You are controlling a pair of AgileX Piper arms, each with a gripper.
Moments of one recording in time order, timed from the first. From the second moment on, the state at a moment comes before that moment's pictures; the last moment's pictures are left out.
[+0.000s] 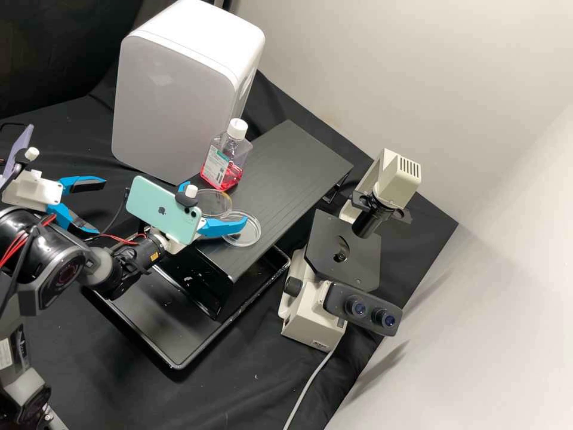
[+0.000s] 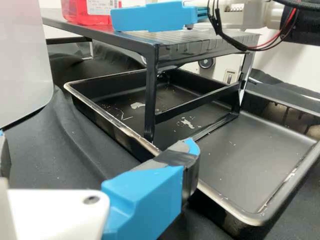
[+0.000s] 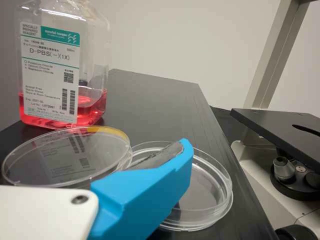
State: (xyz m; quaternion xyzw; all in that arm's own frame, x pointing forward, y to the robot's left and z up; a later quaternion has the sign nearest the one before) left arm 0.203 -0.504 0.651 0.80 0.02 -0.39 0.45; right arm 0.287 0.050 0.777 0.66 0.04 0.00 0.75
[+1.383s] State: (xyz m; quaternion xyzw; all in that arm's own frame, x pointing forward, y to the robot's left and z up) left arm 0.203 -0.504 0.651 0.80 0.02 -0.39 0.45; right arm 0.287 0.050 0.777 0.66 0.04 0.00 0.75
